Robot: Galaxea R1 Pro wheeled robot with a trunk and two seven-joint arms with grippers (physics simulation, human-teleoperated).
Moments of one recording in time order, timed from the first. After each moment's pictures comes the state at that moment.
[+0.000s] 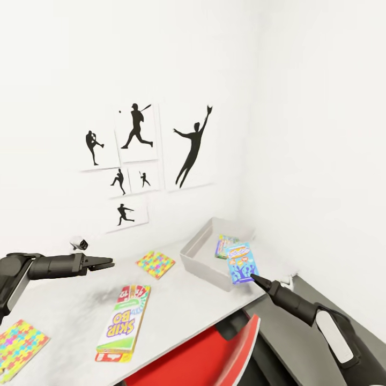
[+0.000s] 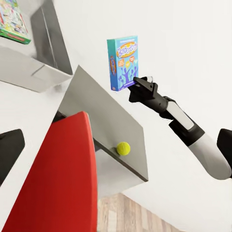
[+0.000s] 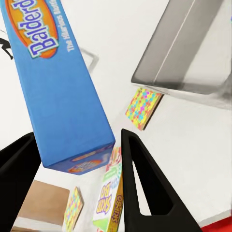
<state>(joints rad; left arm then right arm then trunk) -0.65 0.50 0.04 -1.05 0.19 1.03 -1.57 -0.40 -0.23 -0.13 -0.96 -0.78 0.67 0.74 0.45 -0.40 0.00</state>
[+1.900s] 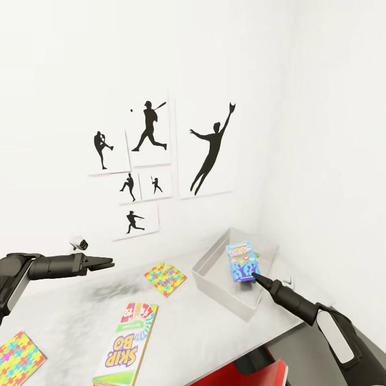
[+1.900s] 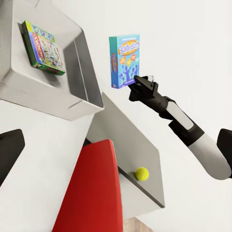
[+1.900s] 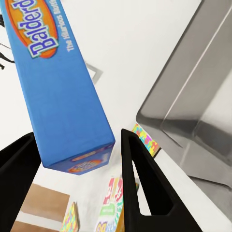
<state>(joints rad) -0.65 0.50 0.04 -1.05 0.19 1.03 -1.57 -0.40 -0.23 -0.13 -0.96 -0.79 0.64 0.75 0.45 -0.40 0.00</state>
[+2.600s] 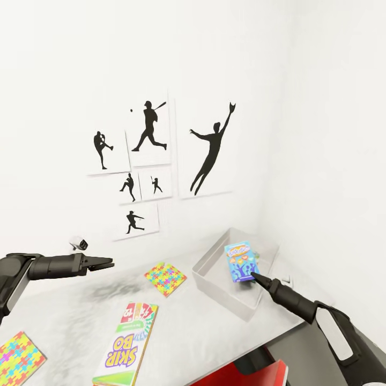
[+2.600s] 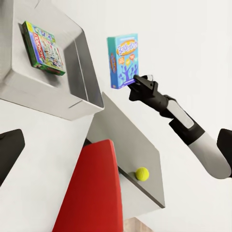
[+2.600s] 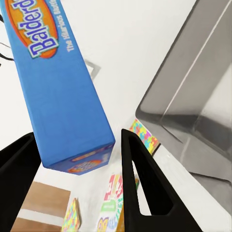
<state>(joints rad) -0.65 0.50 0.04 -1.05 0.19 1.03 -1.57 -0.41 -0.23 -0.13 -0.96 -0.79 0.67 0.73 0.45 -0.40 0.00</state>
